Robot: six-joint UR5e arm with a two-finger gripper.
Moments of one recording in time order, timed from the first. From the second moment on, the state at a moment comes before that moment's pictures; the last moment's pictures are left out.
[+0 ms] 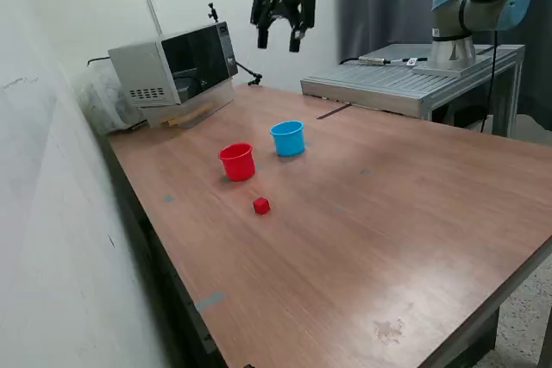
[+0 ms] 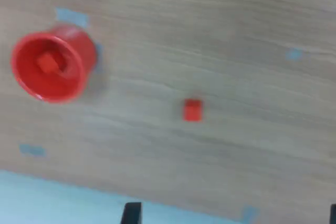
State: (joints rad) arm 0.01 -1.16 1.37 -2.16 -1.60 2.94
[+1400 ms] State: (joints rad) arm 0.04 -0.63 1.07 -2.27 -1.58 3.05
